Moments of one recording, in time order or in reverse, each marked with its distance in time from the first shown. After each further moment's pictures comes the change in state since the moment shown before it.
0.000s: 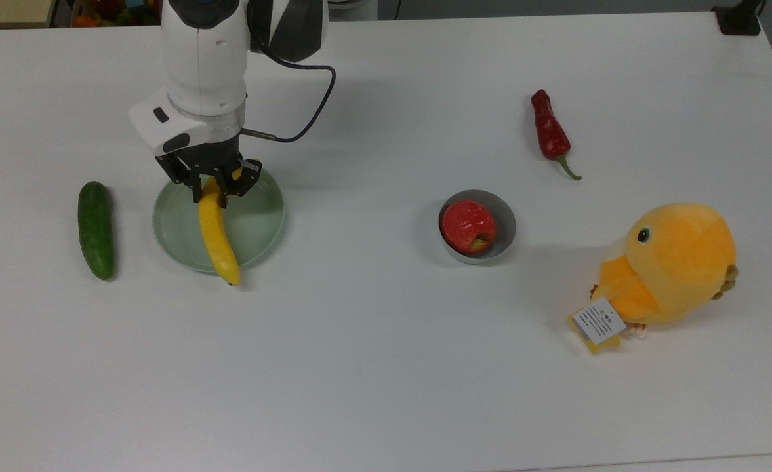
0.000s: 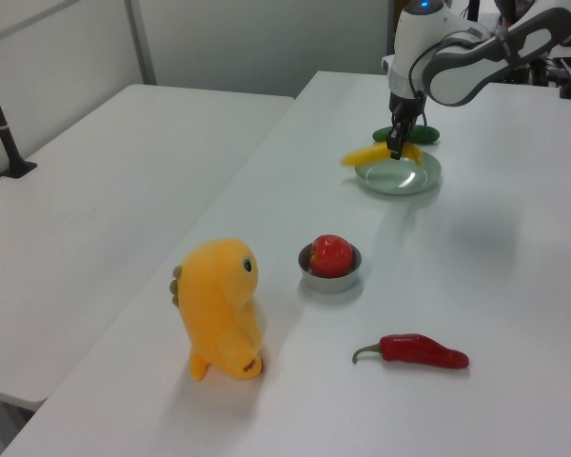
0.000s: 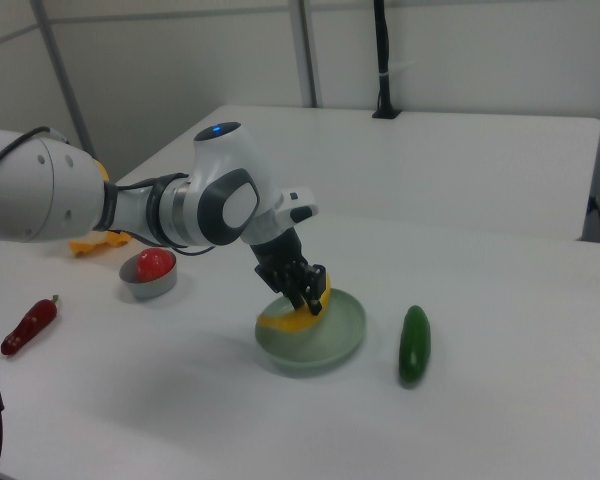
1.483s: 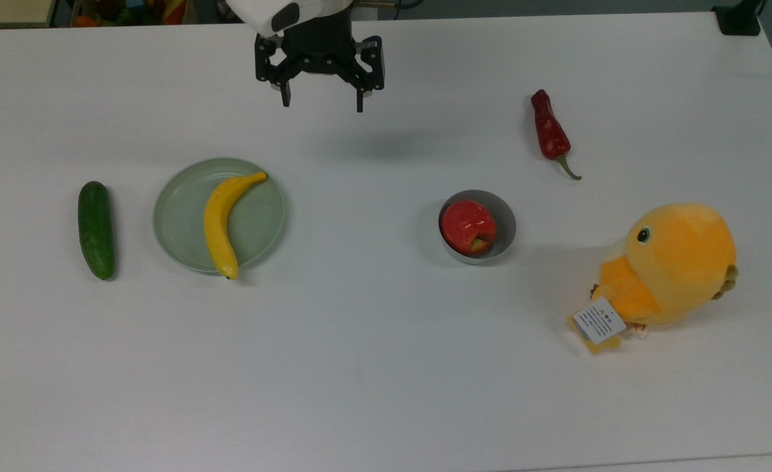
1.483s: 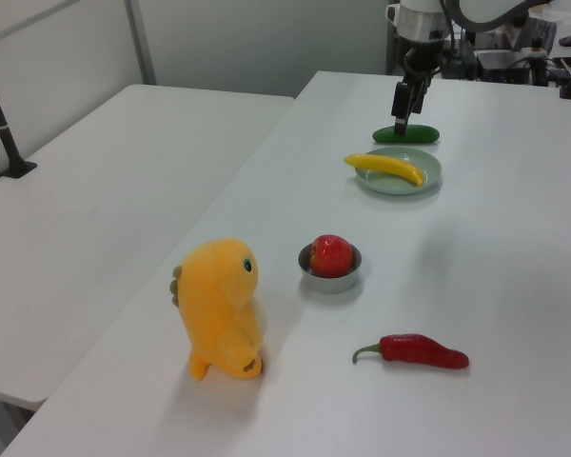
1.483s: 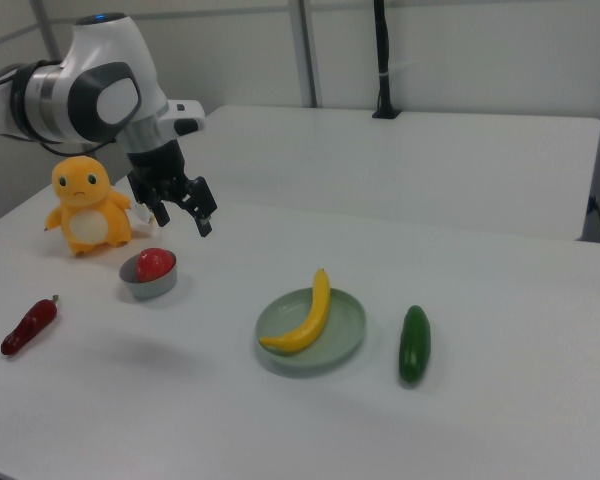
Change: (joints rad) arm 0.216 -0.274 0.008 0.045 0.223 -0.373 0.026
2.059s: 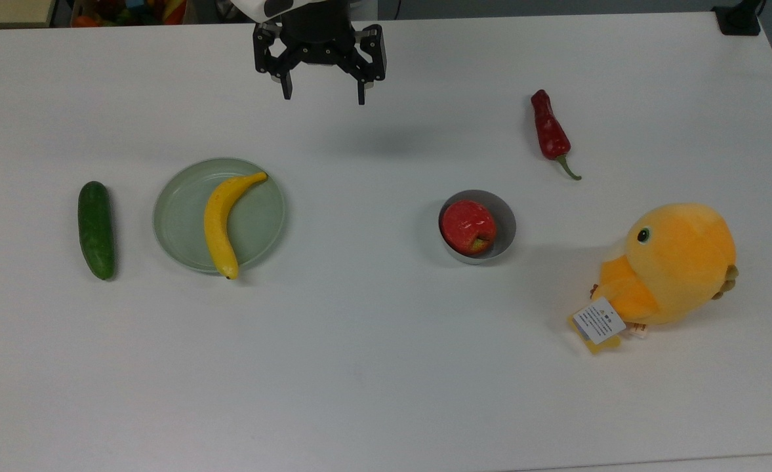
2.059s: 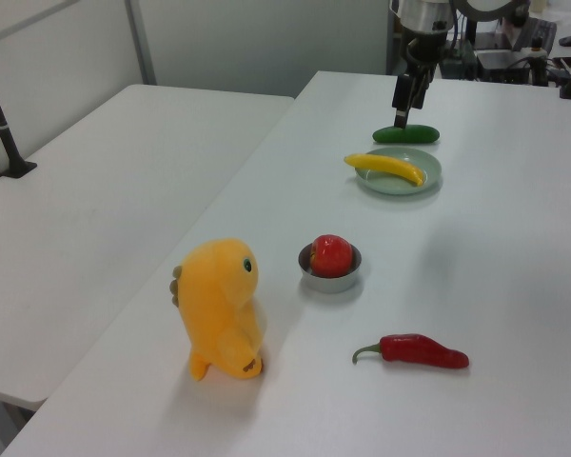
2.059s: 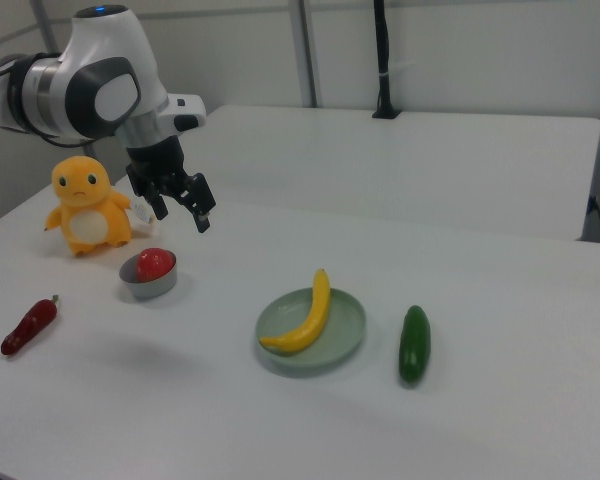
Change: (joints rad) arm 0.018 -0.020 -0.033 0.000 0.043 -0.001 0.000
